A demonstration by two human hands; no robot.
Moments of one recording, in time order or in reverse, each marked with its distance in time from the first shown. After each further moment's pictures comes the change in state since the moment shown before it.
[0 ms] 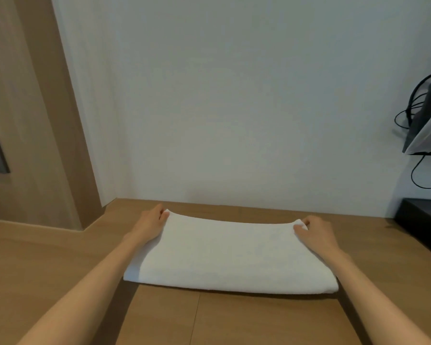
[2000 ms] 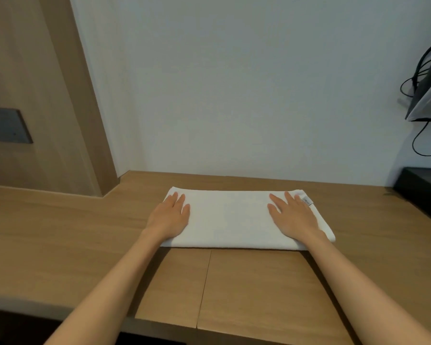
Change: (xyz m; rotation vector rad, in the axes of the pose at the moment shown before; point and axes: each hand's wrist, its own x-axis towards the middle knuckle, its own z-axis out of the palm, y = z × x) left_hand -0.083 0.015 0.019 0.195 -0.186 0.013; right_hand -0.057 -0.022 0.040 -0.477 -0.241 -0.219
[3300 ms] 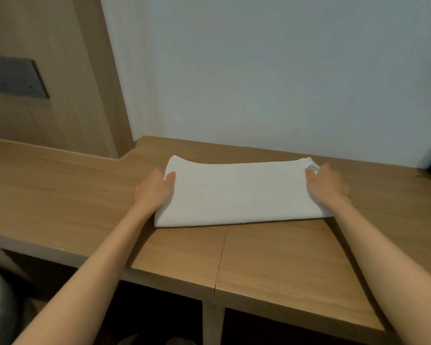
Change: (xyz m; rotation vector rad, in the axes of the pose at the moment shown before) left_hand -0.033 -0.043 -0.012 -0.291 0.269 -0.314; right_hand 0.016 0.001 -0.010 0.215 0.229 0.302
